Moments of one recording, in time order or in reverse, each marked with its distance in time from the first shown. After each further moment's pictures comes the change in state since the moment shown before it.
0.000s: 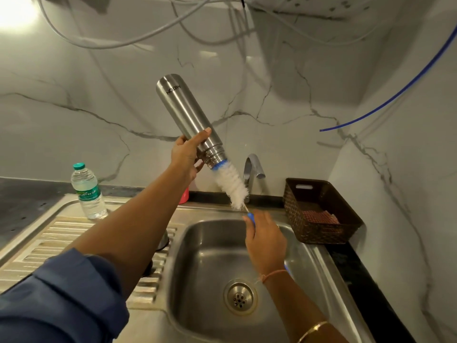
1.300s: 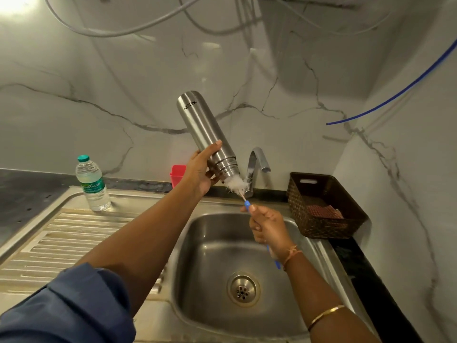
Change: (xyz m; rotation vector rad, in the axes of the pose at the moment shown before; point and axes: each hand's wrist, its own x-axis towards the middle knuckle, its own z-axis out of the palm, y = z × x) left_hand -0.021 -0.037 -0.005 -0.046 -0.085 -0.129; right_hand 0.019 -0.001 -0.017 1.110 -0.504 0.470
